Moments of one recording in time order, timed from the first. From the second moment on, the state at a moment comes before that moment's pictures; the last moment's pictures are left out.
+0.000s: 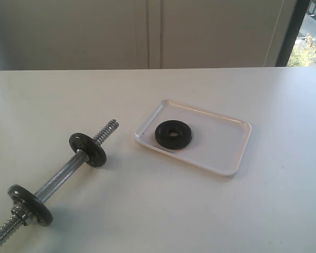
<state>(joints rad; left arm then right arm) -0.01 0.31 -0.49 0.70 0.59 -0.61 0.09 0.01 -0.01 0.00 0.32 0.02</state>
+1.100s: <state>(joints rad) -0.35 1.10 -0.92 0.00 0.94 0.24 0.09 0.01 -0.01 0.00 0.32 0.02</state>
